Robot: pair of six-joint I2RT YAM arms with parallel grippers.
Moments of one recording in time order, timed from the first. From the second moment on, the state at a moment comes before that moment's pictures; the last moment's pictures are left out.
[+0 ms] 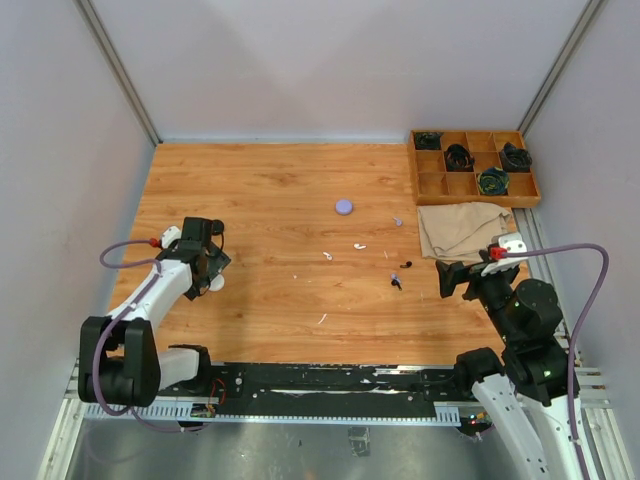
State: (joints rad) left arm -0.06 1.19 0.64 -0.55 -0.37 -0.88; right arm 0.27 0.26 0.67 -0.56 0.02 -0.01
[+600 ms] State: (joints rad) left arm -0.04 1.39 0.69 -0.53 -0.36 -0.95; right arm 0.27 0.24 0.66 -0.56 0.02 -0.01
